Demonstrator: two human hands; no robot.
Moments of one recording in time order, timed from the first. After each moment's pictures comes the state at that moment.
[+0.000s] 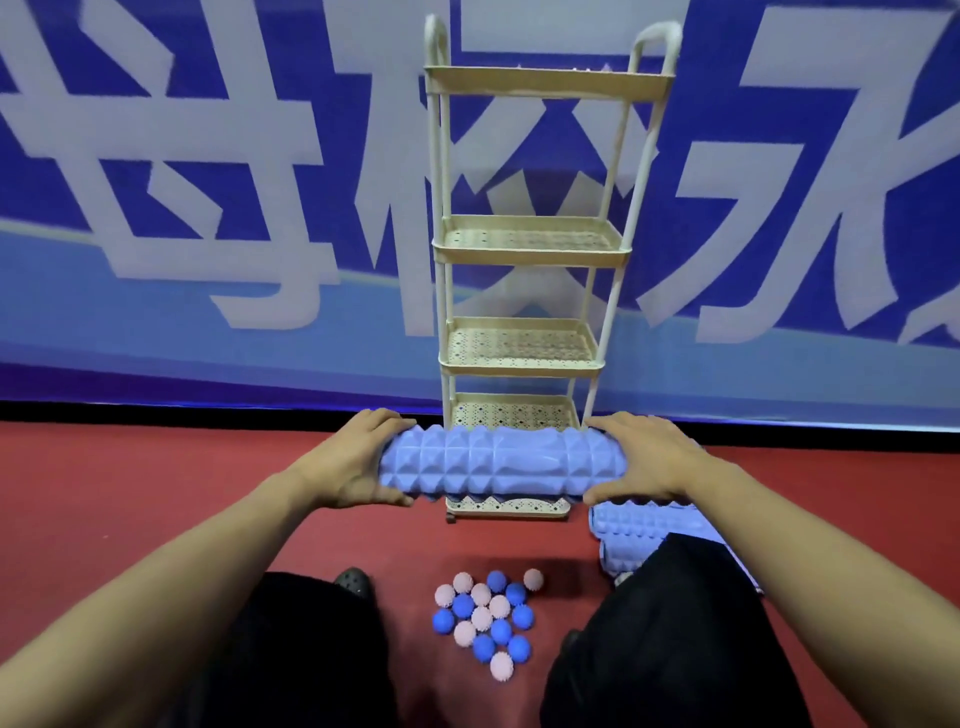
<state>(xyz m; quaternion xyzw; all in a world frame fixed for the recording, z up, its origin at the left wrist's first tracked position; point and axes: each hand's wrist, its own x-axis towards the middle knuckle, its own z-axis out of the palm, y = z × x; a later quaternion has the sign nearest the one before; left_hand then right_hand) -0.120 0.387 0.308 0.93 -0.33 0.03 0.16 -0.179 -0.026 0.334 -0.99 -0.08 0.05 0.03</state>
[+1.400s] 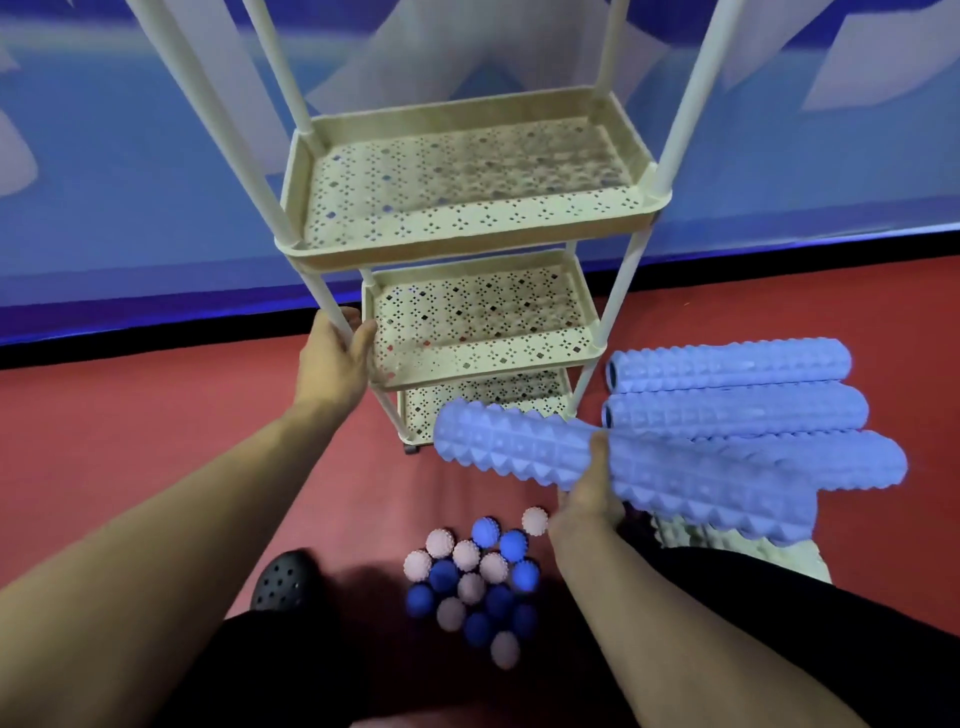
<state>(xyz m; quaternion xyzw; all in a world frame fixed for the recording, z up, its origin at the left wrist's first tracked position) 0.149 0.250 0.072 0.89 0.03 -0.02 0.45 -0.015 0.026 -0.037 -0.24 0.63 -0.19 0.72</state>
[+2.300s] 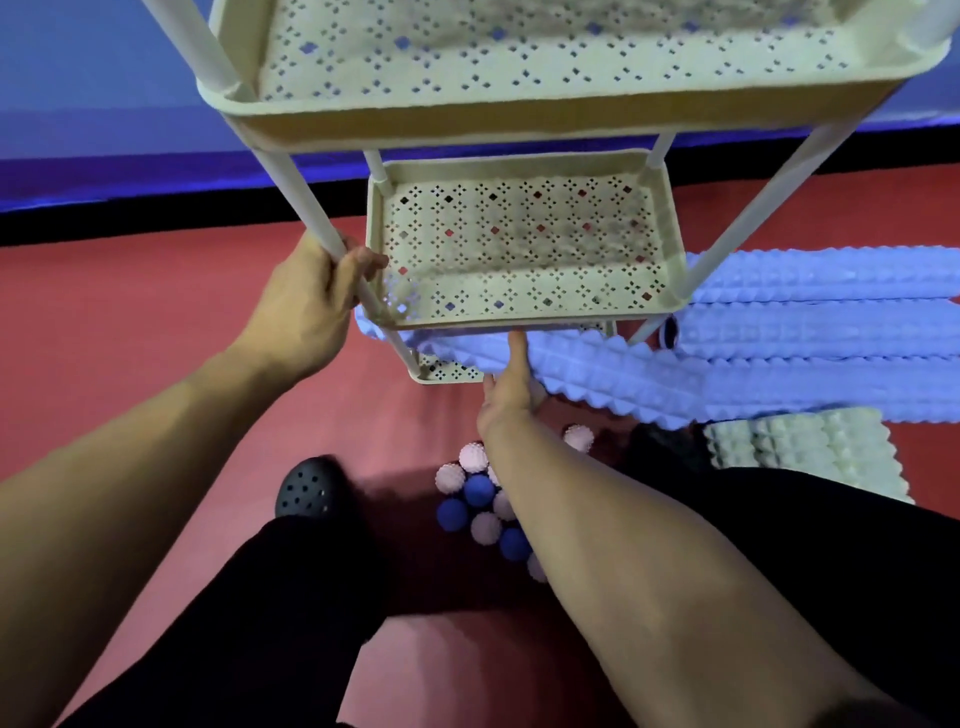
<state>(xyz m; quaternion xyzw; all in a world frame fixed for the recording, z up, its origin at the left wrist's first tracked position) 0.127 0.324 0.049 0.89 -0.11 -0.08 0.43 0.069 0.152 -0.126 -0.23 0.56 -0.14 0.78</state>
